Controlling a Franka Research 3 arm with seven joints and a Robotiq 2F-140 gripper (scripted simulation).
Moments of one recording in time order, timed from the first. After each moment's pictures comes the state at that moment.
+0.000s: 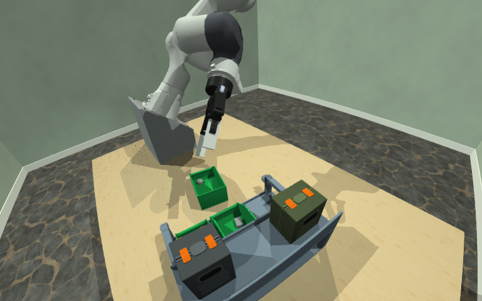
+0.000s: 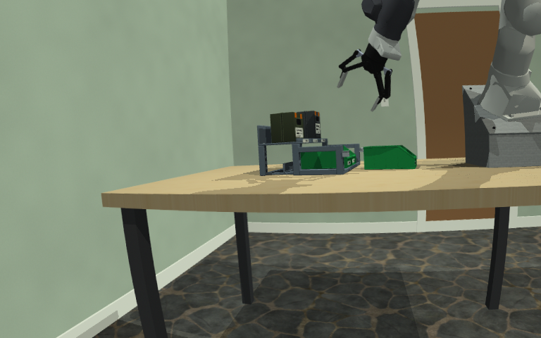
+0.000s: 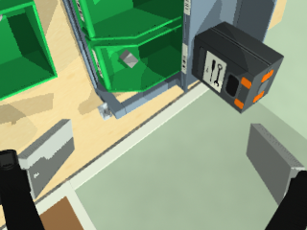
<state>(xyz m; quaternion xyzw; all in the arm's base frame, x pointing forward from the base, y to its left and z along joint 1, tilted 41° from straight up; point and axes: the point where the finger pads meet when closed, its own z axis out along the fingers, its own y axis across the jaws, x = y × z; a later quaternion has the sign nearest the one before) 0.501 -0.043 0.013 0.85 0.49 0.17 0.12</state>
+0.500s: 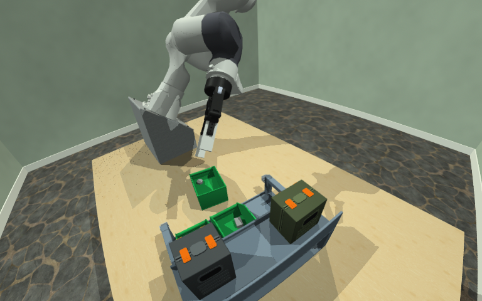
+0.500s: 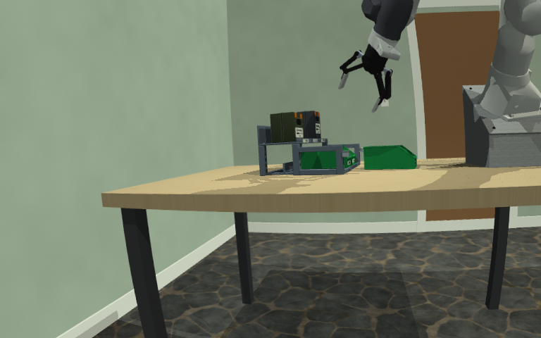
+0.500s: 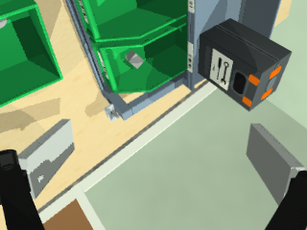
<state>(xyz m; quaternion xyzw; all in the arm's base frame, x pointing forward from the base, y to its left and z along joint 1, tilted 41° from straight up) 0.497 -0.043 0.008 0.86 0.47 0.17 0.11</state>
